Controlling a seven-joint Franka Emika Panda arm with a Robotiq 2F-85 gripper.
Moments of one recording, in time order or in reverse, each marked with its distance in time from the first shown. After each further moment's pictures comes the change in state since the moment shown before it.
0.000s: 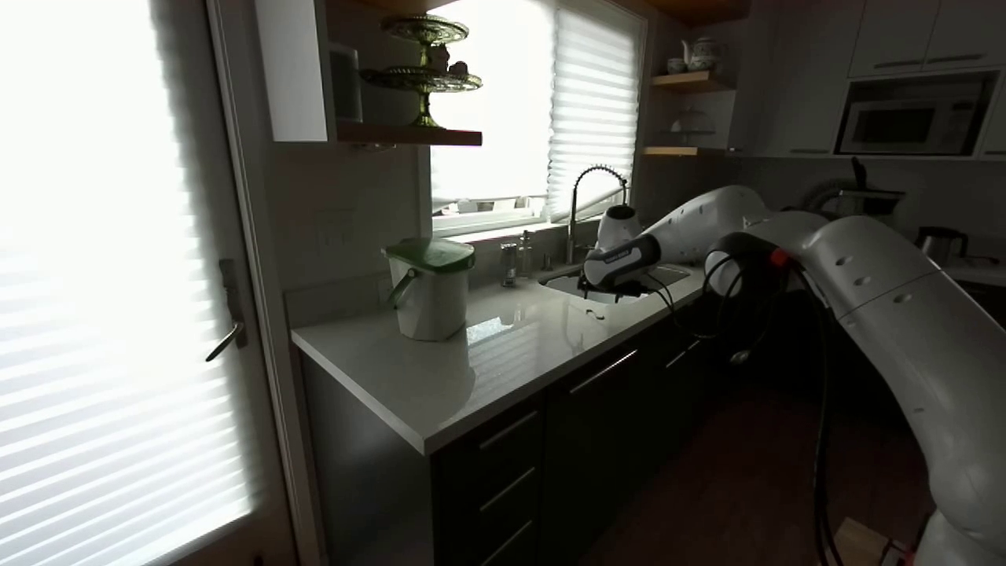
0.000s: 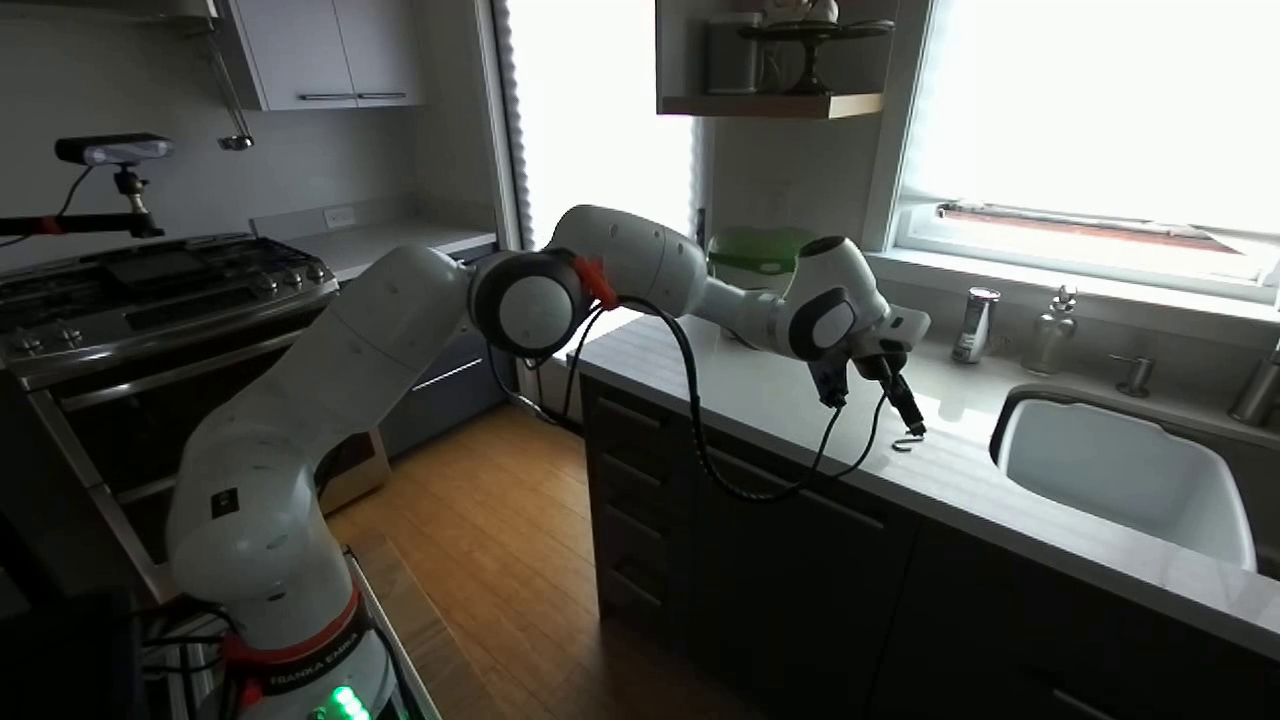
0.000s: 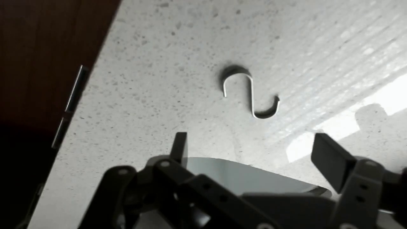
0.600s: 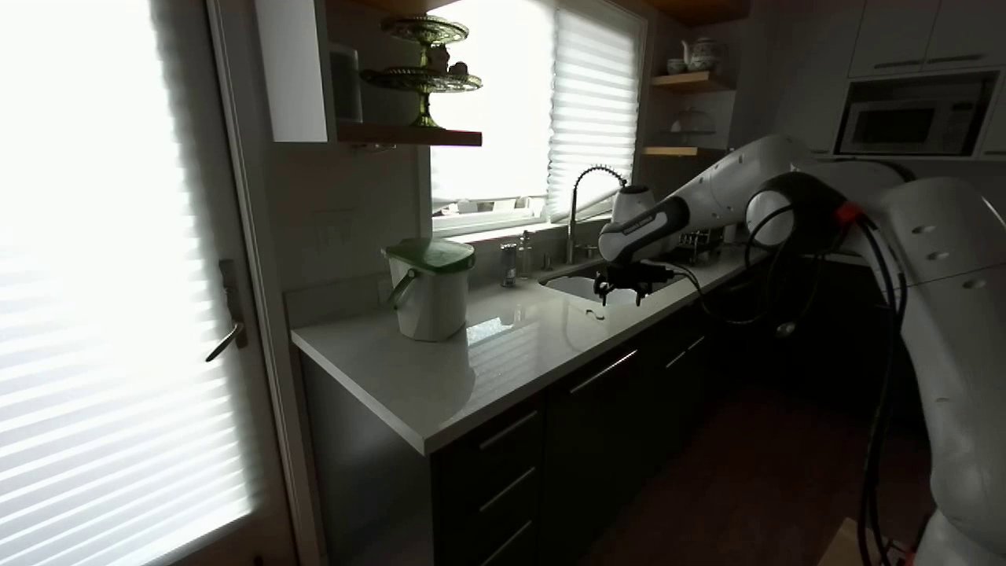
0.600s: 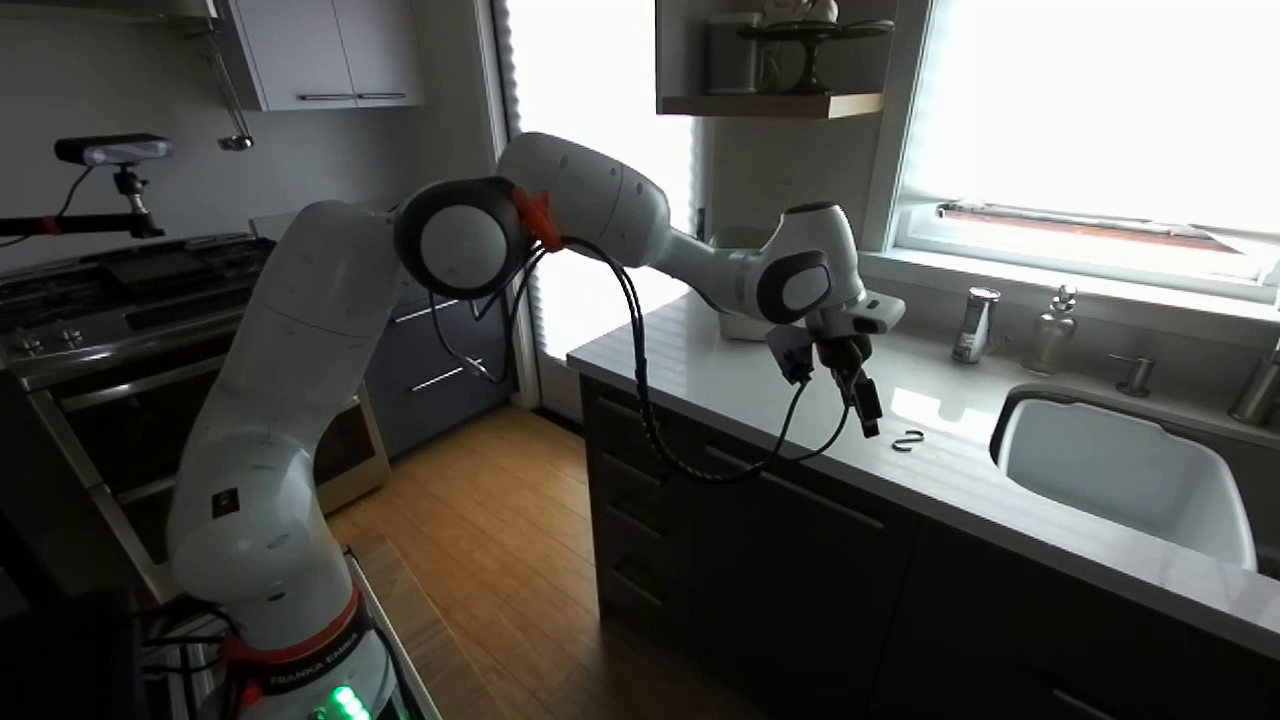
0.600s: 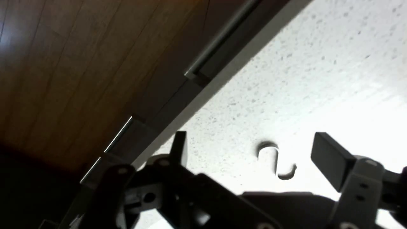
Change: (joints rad) arm 0.006 -0.291 0.045 -0.313 -0.038 -0.210 -0.111
